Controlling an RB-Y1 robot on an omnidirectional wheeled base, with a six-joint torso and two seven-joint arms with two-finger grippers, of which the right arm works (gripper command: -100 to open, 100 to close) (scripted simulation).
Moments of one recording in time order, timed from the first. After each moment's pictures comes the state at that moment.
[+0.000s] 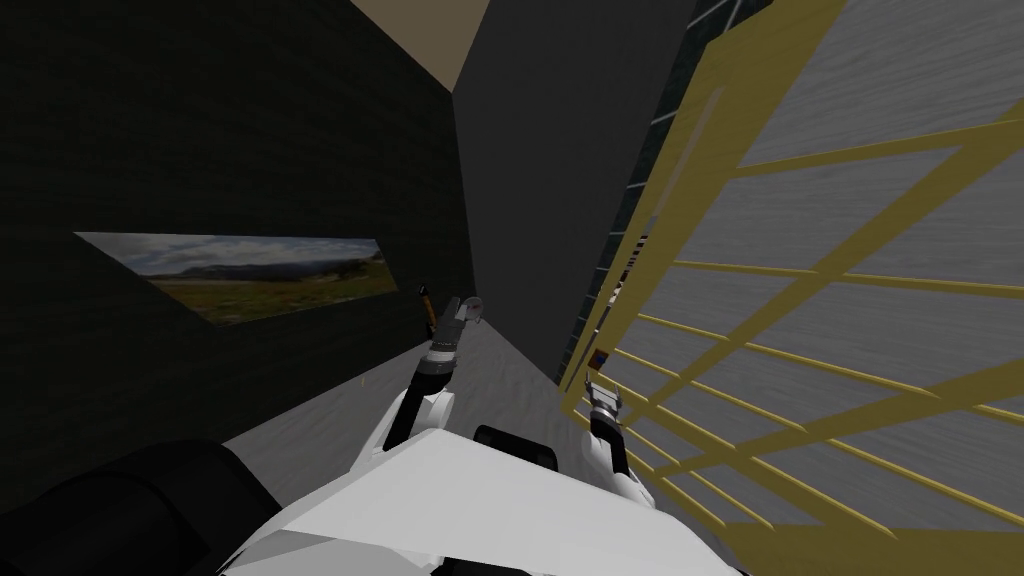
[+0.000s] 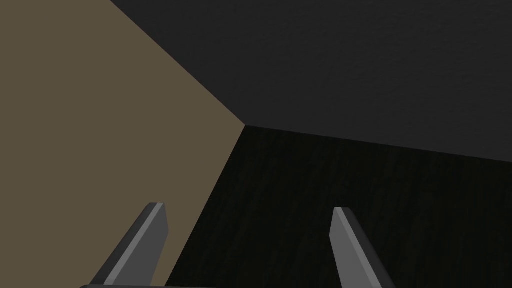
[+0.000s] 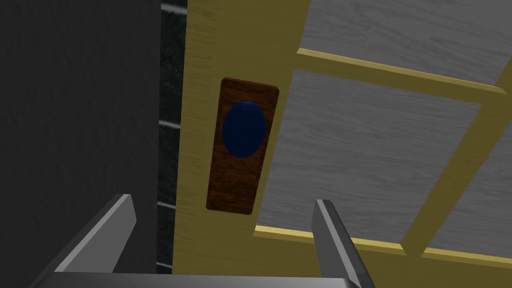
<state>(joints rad) -0.19 -0.14 -0.05 -0.47 -0.52 -0.93 -1.24</state>
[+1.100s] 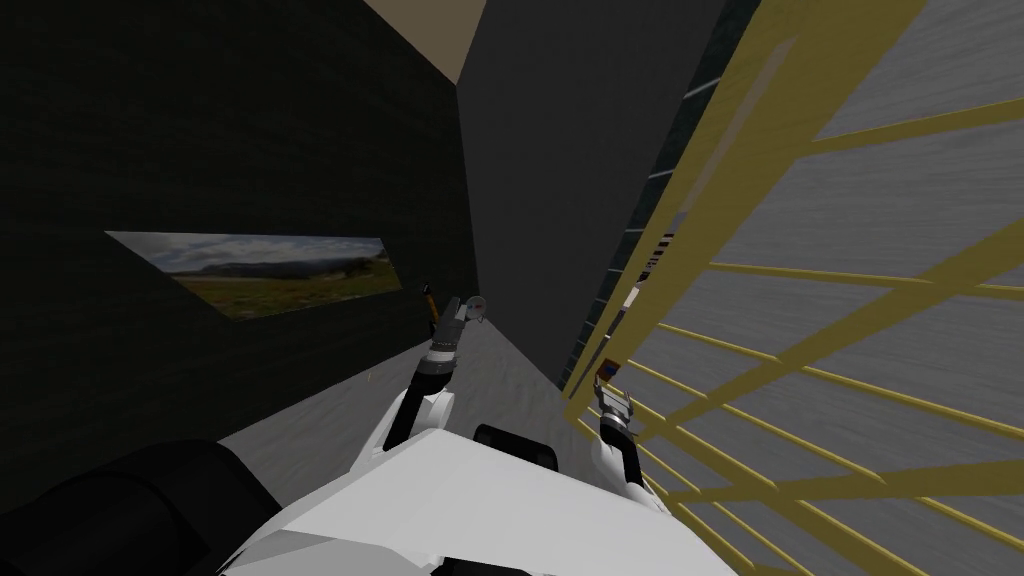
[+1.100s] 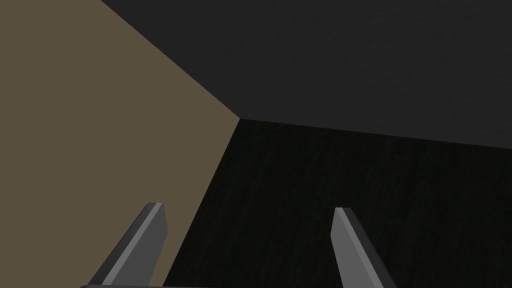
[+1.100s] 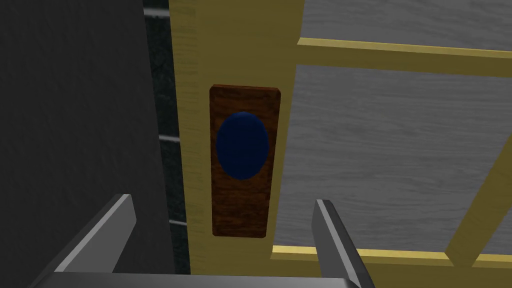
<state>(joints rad) -0.17 -0.19 -0.04 -0.48 -0.55 -0.91 -1.40</state>
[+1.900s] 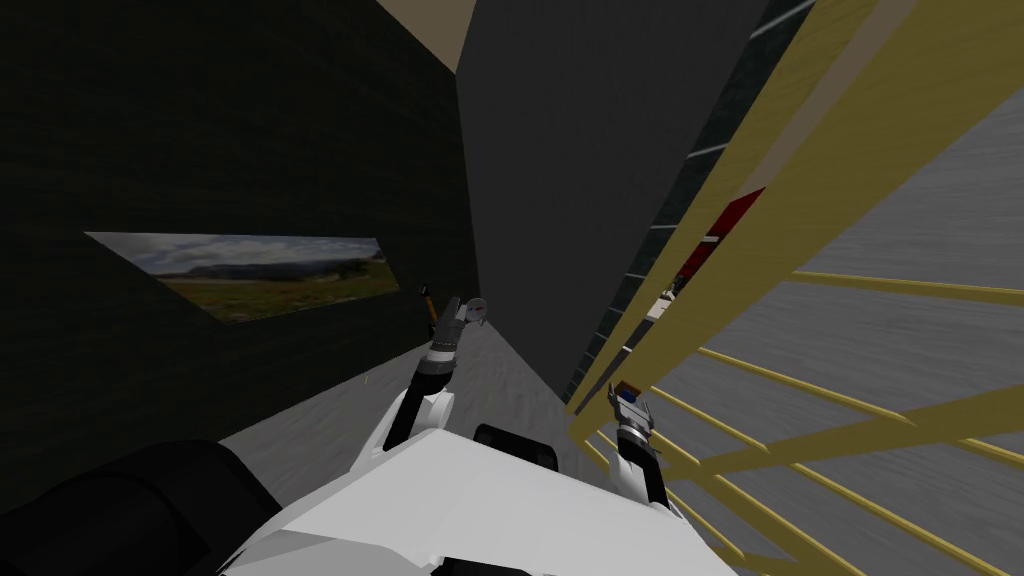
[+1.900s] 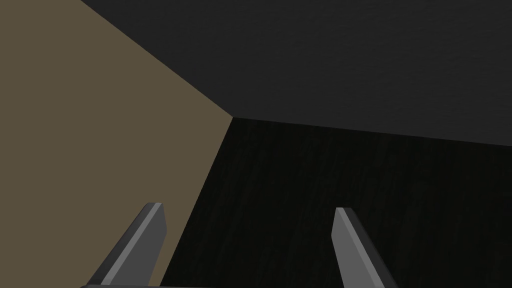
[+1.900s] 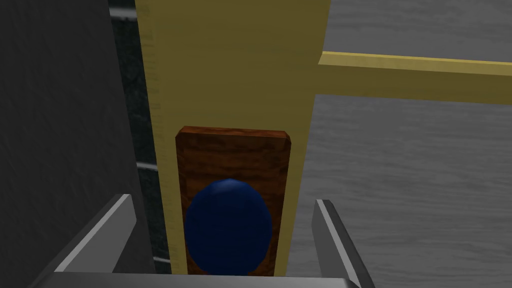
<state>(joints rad) -0.15 -0.27 -0.03 -0.44 -0.56 -0.94 -1.49</state>
